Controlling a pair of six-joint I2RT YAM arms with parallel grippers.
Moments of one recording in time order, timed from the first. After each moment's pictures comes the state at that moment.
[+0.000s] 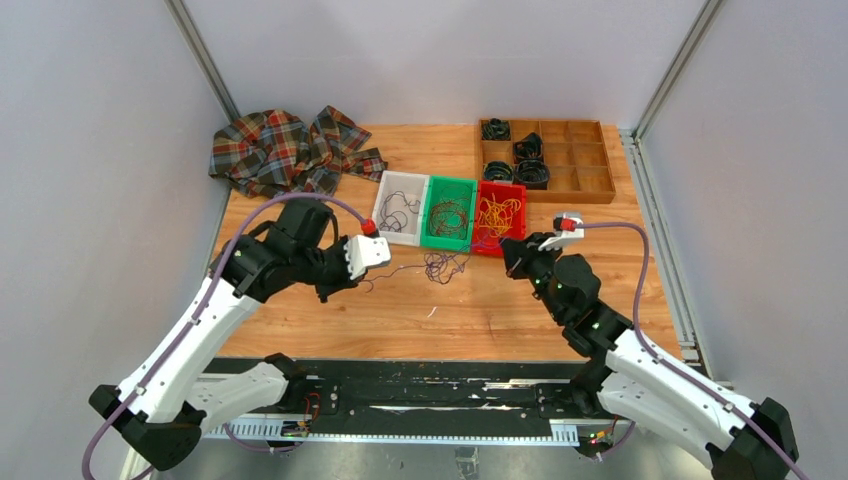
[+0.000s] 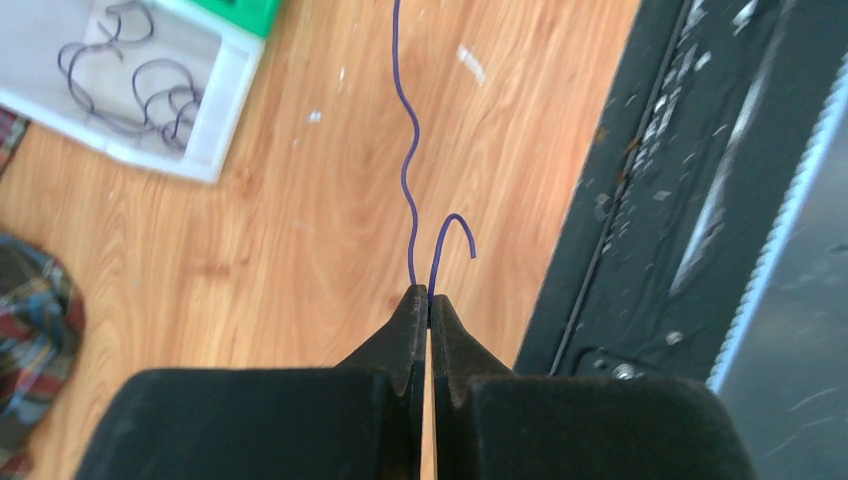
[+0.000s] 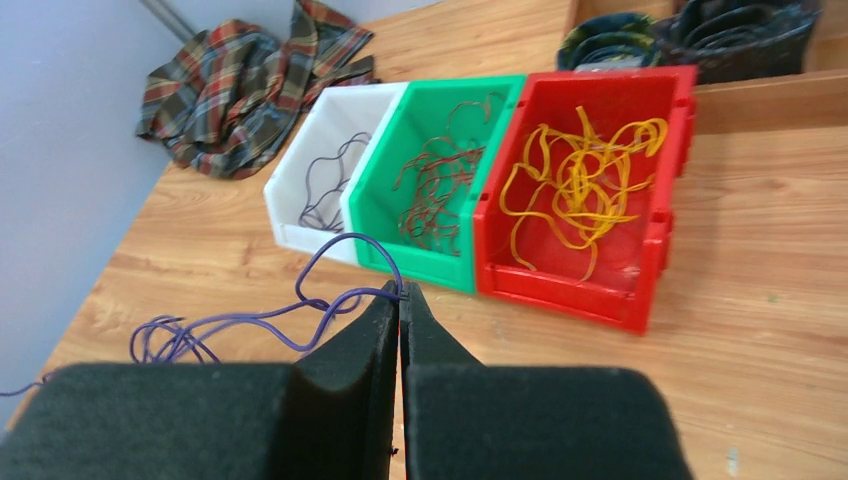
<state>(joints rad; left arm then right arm) -0.58 0.98 1.18 -1.13 0.35 0.64 0.72 0.72 0.43 0.20 0.35 0.47</state>
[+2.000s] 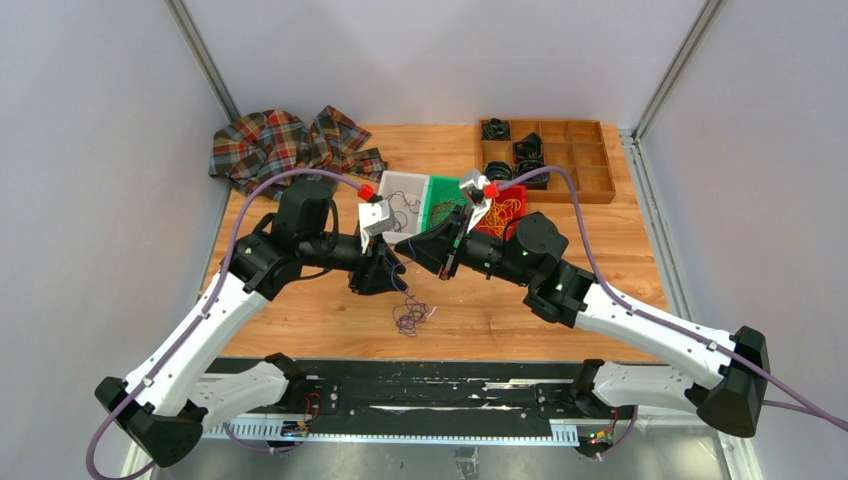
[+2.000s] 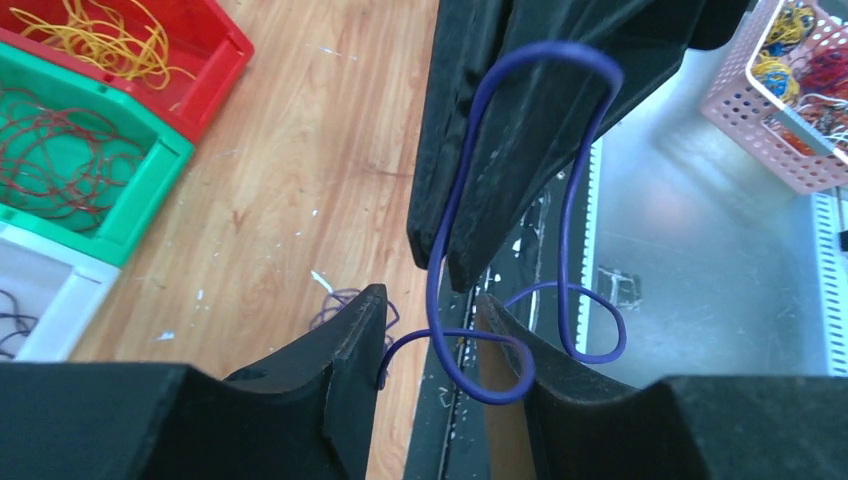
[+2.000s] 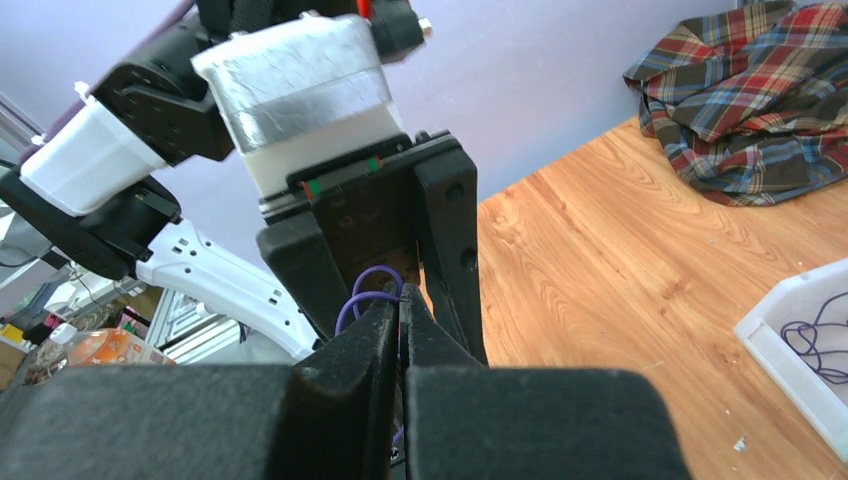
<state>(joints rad) -0.58 1.00 1.14 -0.73 0.82 0.20 1.01 1.10 0.94 0.31 -0.26 0.47</state>
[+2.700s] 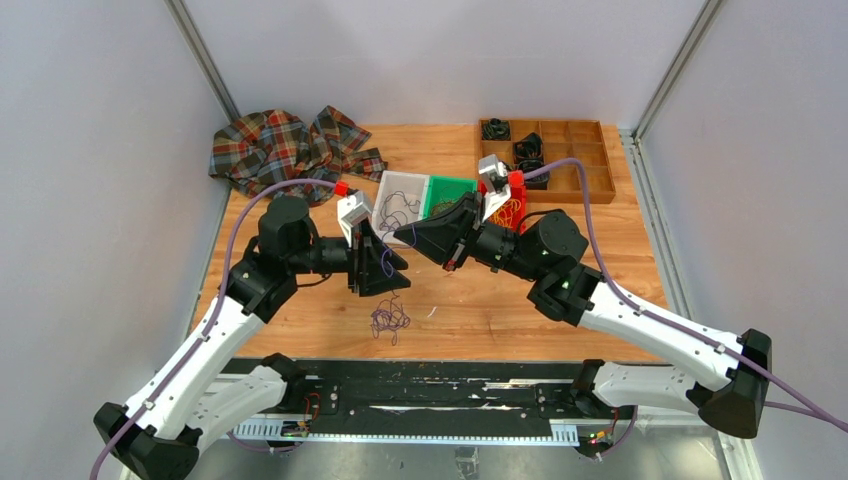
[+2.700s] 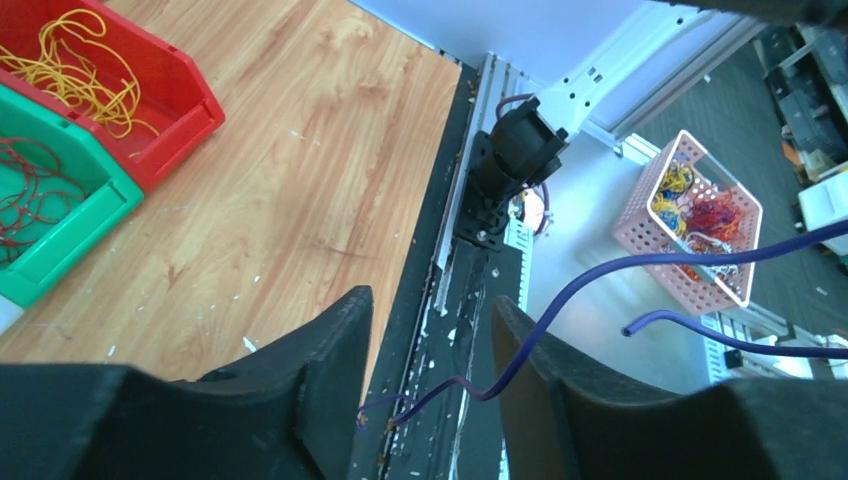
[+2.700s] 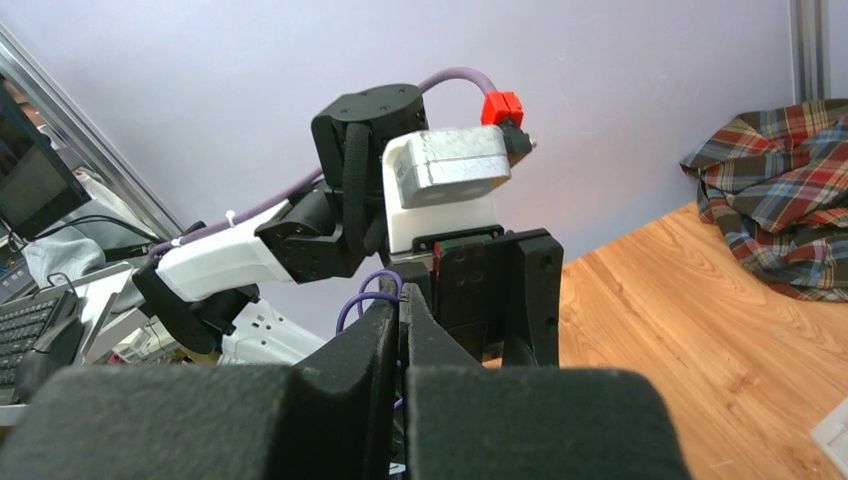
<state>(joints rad) -0.51 0.86 0.91 -0.31 0.91 -0.22 1.01 1.09 0.99 0.44 -0.28 0.56</state>
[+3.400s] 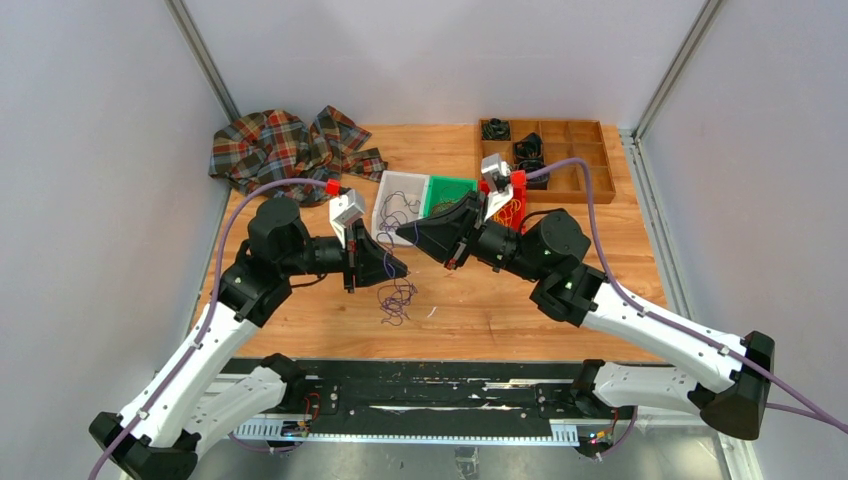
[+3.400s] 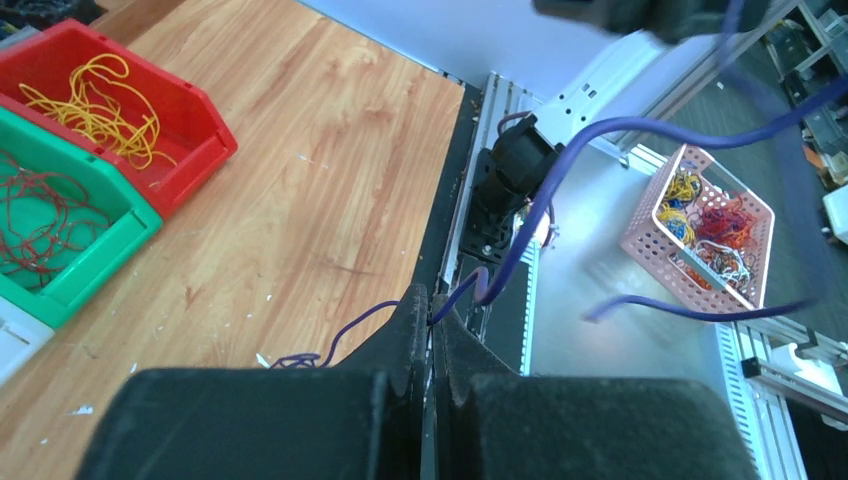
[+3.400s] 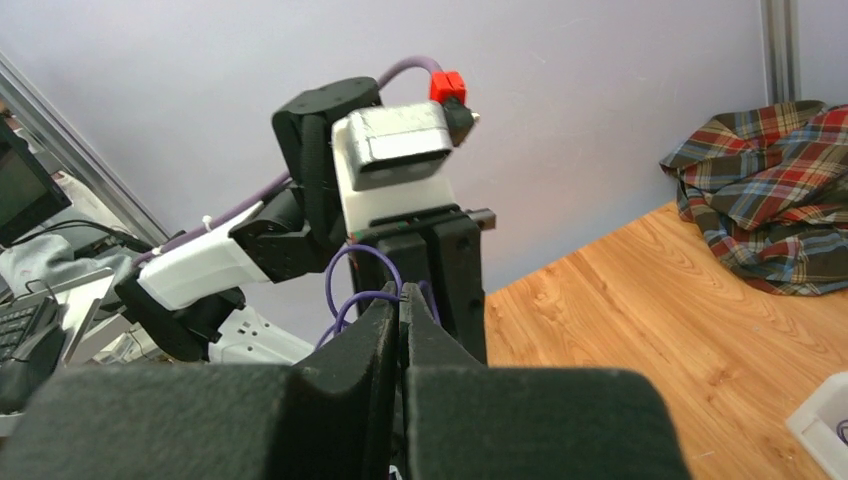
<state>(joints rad) -0.51 0.83 0.92 -0.29 0.89 -0.23 1.01 1.08 1.00 0.41 -0.25 0.55</state>
